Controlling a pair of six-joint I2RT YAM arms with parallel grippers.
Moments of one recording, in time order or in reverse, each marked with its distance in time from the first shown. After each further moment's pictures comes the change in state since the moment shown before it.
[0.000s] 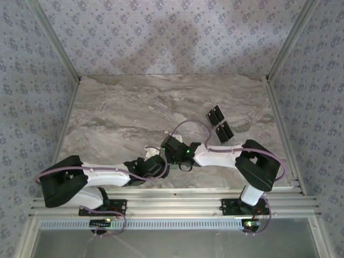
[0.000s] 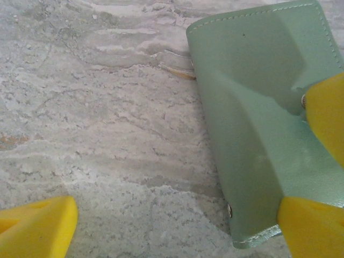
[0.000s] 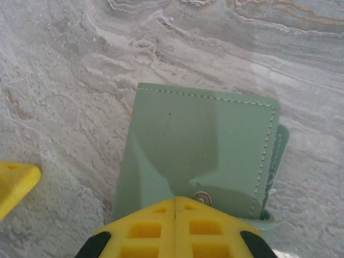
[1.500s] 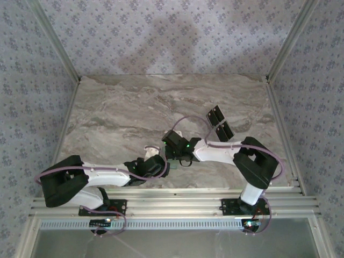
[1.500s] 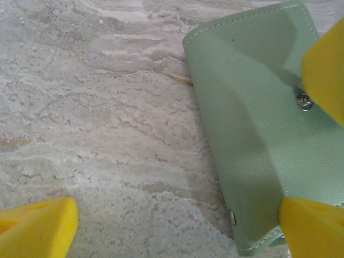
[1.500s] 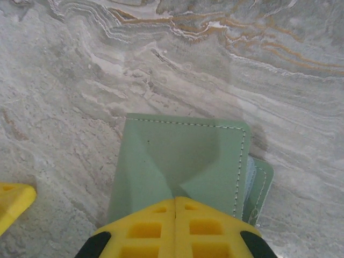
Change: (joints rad) left arm 0.000 0.020 -0.006 0.026 -0.013 -0.024; right arm -0.060 0.039 0.049 -0.008 -0.026 -0.068
